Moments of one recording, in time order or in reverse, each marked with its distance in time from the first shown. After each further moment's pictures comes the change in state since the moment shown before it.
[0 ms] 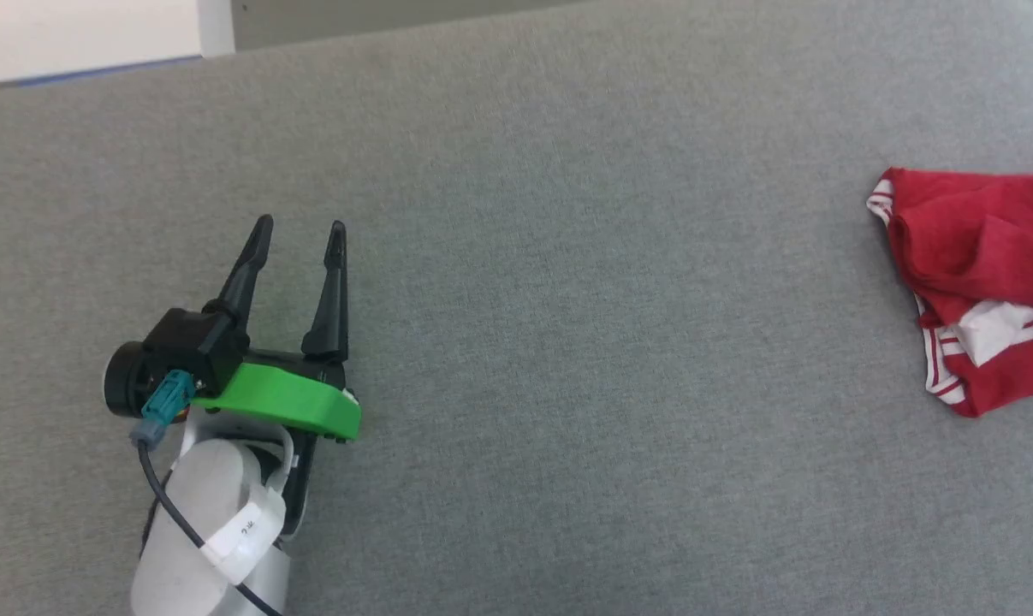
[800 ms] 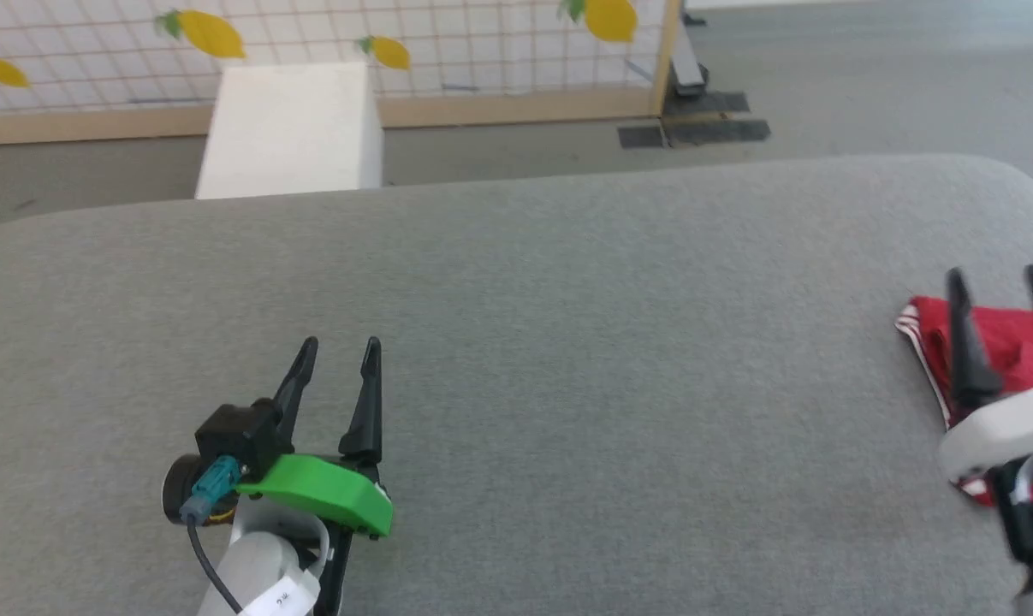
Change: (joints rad) left arm 0.147 -0.062 -0.008 0.080 -0.042 0.000 -0.001; right arm 0.445 0.306 0.015 -0.541 0.259 0.000 -0.234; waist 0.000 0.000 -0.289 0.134
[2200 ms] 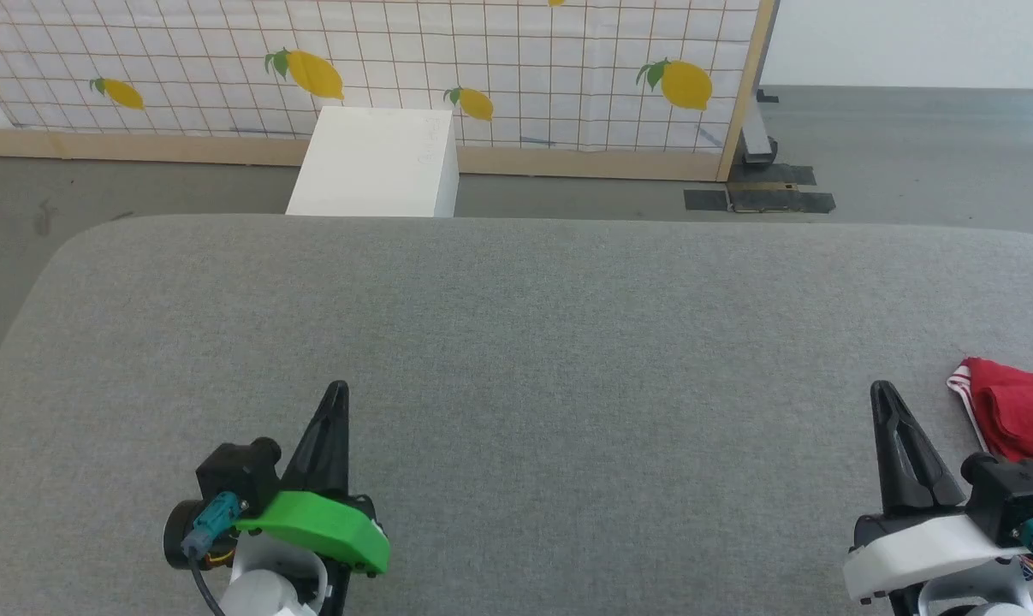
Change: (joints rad) left arm 0.066 -0.009 0.017 0.021 -0.007 0.005 0.001; right arm 0.243 0.151 0.107 -0.080 -0.038 0.000 -0.142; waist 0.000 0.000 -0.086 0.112
